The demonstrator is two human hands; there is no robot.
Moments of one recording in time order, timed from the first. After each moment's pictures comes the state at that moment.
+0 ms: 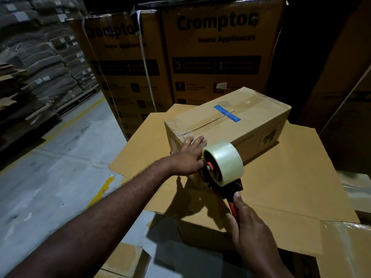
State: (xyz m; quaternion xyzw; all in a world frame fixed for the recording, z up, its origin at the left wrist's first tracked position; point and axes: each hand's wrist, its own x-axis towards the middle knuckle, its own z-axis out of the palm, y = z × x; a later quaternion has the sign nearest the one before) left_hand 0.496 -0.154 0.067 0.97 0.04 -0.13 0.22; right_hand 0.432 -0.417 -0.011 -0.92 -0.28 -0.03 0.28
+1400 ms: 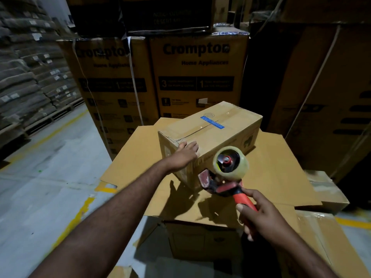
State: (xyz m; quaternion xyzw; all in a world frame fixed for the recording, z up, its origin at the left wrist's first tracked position) left_hand 0.484 -0.151 0.072 0.92 0.03 -0.08 0.39; right_hand 0.420 -0.457 0.045 -0.76 -0.09 0.24 0.59
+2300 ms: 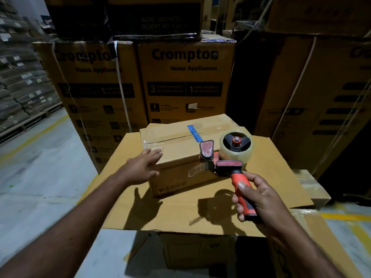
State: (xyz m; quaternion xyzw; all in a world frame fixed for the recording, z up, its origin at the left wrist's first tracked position) left_hand 0.452 -0.043 0.064 0.99 0.03 -0.03 0.17; right_hand 0.420 -0.419 0.094 -0.61 -0.07 0.21 0.76
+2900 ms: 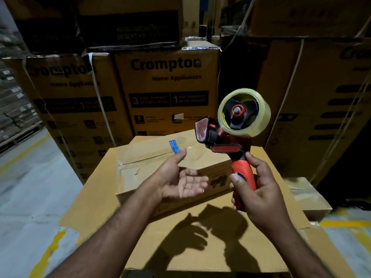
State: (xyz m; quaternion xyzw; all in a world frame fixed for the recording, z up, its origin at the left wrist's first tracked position) left_hand 0.524 -0.213 0.135 0.45 0.22 -0.26 0.83; right_hand 0.490 -0.439 0.122 -0.76 -0.15 -0.06 0.63
